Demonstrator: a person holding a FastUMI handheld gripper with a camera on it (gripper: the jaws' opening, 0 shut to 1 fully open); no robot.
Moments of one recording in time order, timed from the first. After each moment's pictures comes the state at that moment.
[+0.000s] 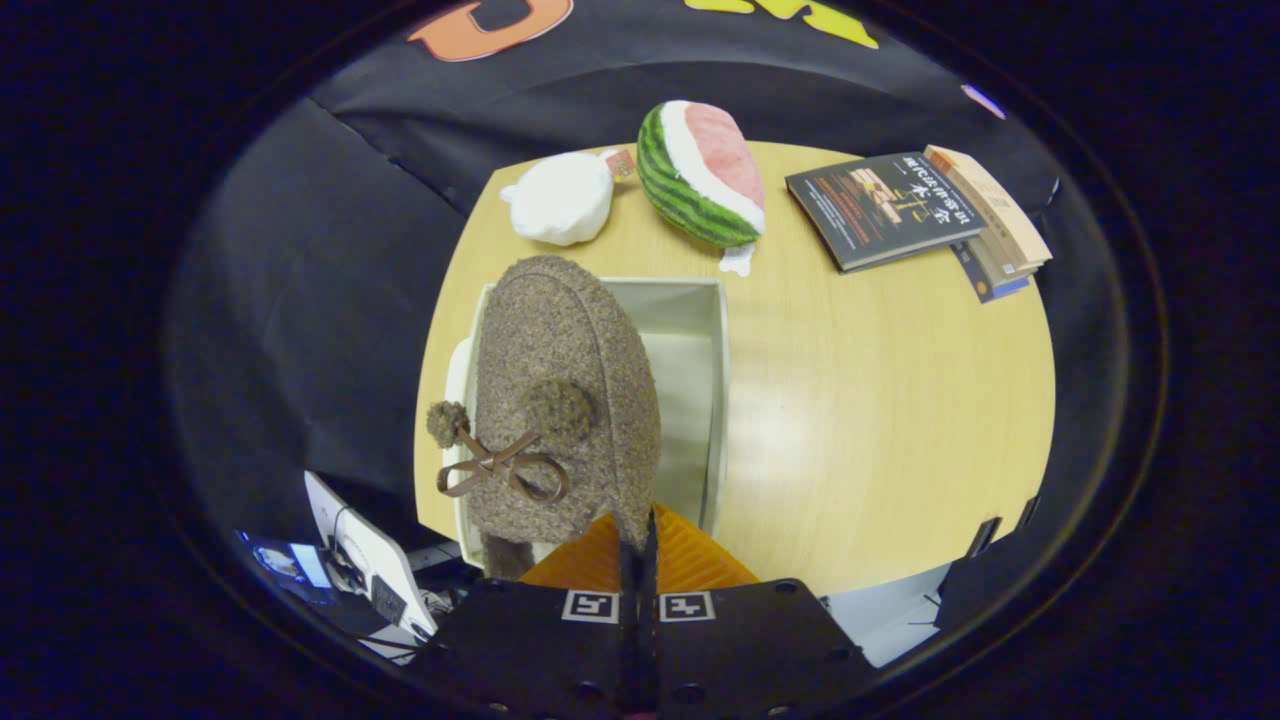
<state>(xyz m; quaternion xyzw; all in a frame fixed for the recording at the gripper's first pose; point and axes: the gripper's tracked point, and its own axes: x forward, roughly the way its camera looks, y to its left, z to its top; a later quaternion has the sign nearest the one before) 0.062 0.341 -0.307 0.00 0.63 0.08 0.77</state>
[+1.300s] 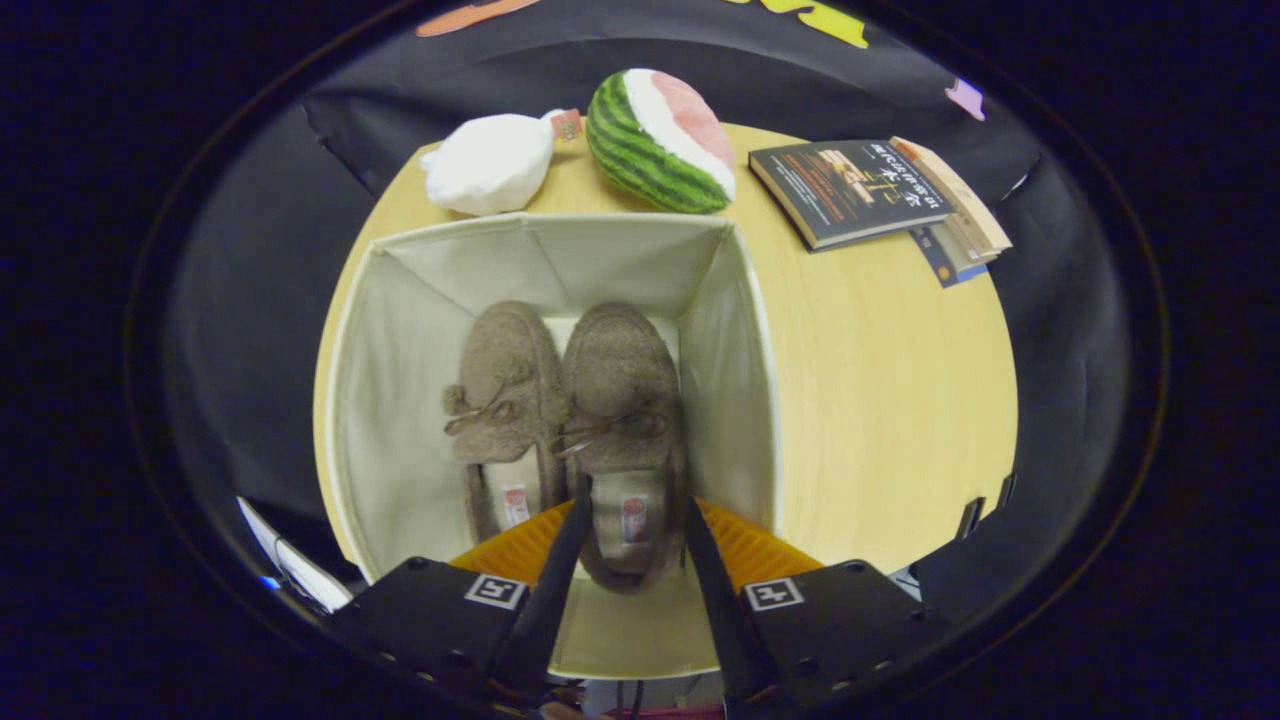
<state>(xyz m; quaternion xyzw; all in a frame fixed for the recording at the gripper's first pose) 0.064 0.348 -0.356 -0.05 0.60 0.00 0.80</state>
